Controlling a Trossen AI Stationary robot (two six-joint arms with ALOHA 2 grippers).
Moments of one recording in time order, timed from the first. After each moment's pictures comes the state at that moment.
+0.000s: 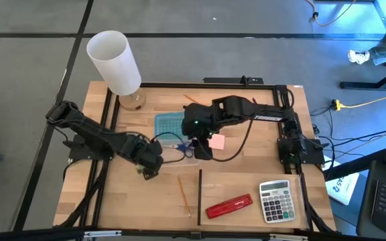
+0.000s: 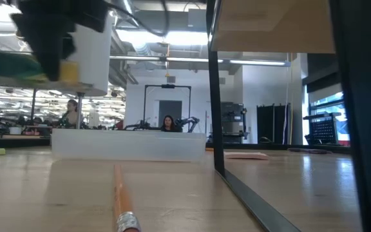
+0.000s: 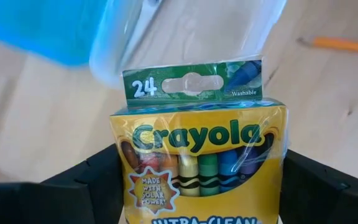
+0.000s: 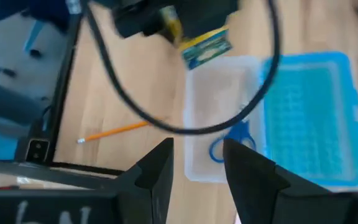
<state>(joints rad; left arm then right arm) -0.37 1.44 1.08 -1.06 -0.21 -0.82 0.07 2.04 2.36 -1.30 -0.12 0.06</state>
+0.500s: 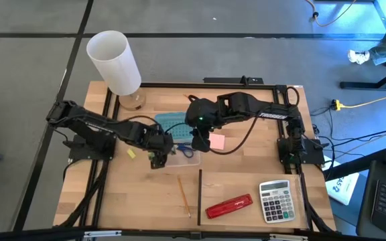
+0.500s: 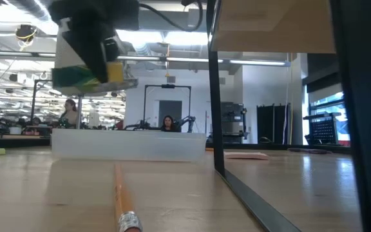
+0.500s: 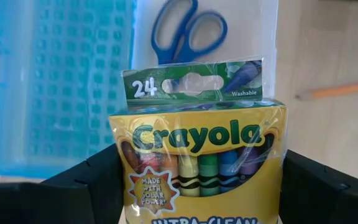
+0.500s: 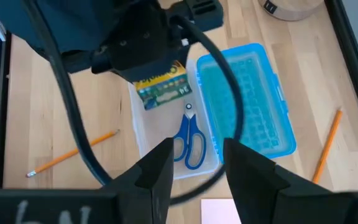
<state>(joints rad) -0.18 1.44 1.08 -0.85 -0.21 -0.32 0.06 2.01 2.36 -1.31 0.10 0.18</state>
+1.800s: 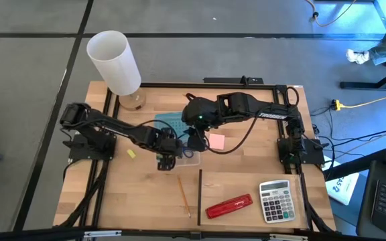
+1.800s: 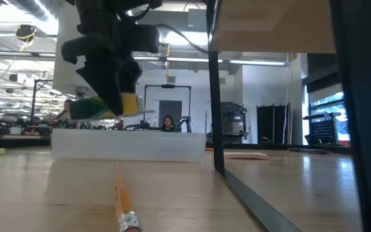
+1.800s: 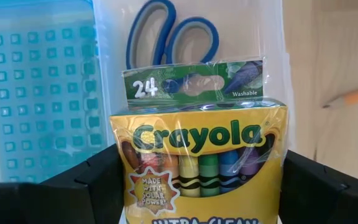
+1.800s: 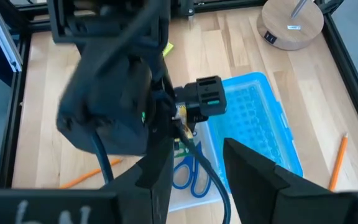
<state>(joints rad) -0.16 1.62 1.08 -0.70 -0.20 -0.12 0.06 2.01 2.36 -1.21 0.09 0.18</state>
